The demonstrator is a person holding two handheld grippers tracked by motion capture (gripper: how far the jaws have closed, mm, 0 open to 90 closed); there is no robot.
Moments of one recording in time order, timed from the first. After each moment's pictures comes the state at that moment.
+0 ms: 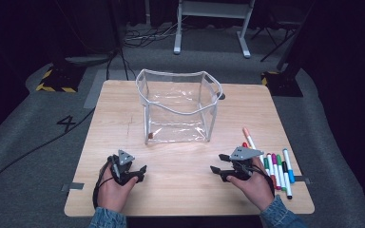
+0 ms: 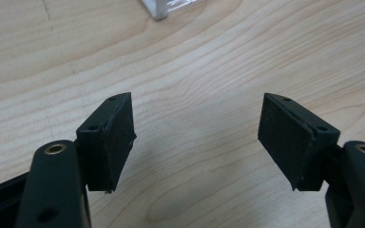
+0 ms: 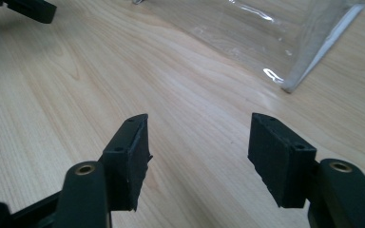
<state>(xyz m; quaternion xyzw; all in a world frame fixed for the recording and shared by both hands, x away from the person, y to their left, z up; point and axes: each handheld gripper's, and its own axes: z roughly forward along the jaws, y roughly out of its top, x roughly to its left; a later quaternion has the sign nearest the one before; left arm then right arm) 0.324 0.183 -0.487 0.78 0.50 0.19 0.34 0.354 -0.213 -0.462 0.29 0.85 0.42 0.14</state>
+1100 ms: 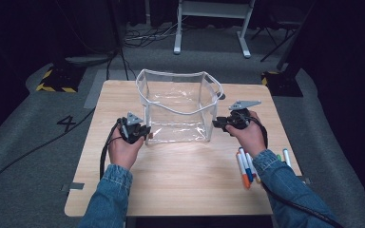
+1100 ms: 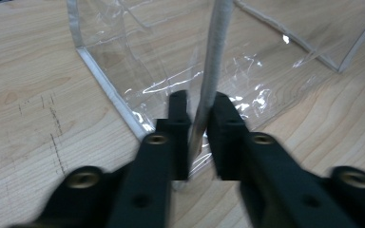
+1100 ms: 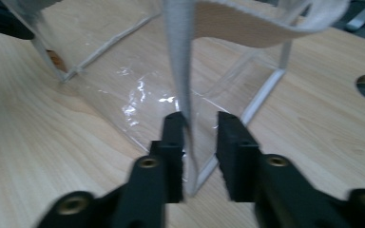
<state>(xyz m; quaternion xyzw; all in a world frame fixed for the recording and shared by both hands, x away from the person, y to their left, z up) 0.422 0.168 -0.439 0.78 0.46 0.19 0.39 0.481 -0.207 -0.408 0.33 0.84 0.42 0.13</state>
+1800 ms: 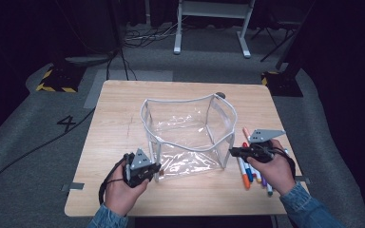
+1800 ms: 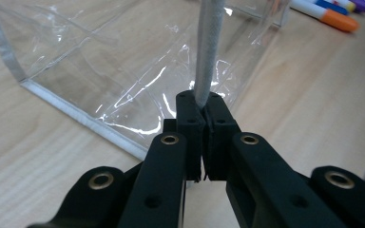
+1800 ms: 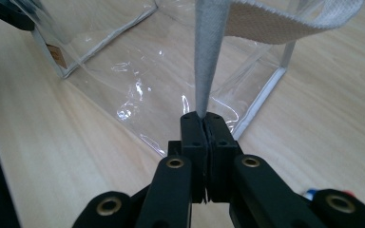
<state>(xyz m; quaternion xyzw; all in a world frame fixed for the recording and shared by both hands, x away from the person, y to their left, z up) 0.294 0.137 -0.435 0.84 0.34 0.13 0.40 0.367 -0.251 -0.394 0.29 0.86 0.40 0.11</state>
